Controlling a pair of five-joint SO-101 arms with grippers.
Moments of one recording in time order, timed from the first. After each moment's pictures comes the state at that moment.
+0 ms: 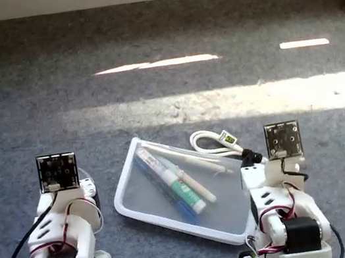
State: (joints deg) left arm -9.5 -103.6 82.6 64.1 -0.9; right arm 0.2 -105.1 83.3 70.3 4.8
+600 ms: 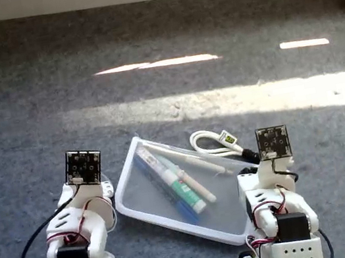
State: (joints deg) left arm -2.8 -103.7 93.1 58.9 -1.3; right arm 0.4 -105.3 95.6 67.5 4.7
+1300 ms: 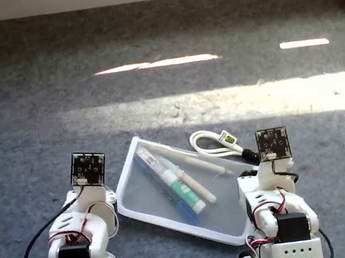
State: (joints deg) left arm -2.1 -103.6 96.0 64.1 -1.3; right arm 0.4 -105.3 95.7 70.0 4.7
